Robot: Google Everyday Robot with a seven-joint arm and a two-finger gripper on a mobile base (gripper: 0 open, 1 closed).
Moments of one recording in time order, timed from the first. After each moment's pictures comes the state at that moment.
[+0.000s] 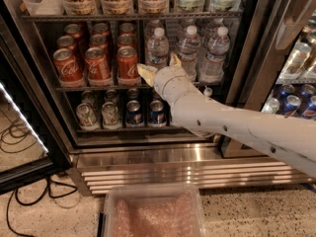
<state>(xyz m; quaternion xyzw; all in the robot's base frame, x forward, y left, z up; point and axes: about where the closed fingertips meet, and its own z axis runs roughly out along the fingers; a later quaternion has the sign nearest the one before) 0.712 -0.014 0.861 -0.17 0.70 0.07 0.69</state>
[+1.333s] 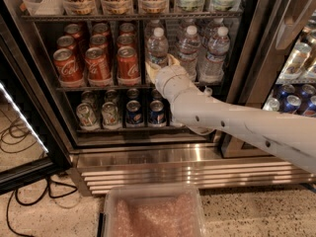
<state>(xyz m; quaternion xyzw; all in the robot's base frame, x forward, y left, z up) 0.727 -0.018 0.854 -0.16 0.71 0.07 0.69</state>
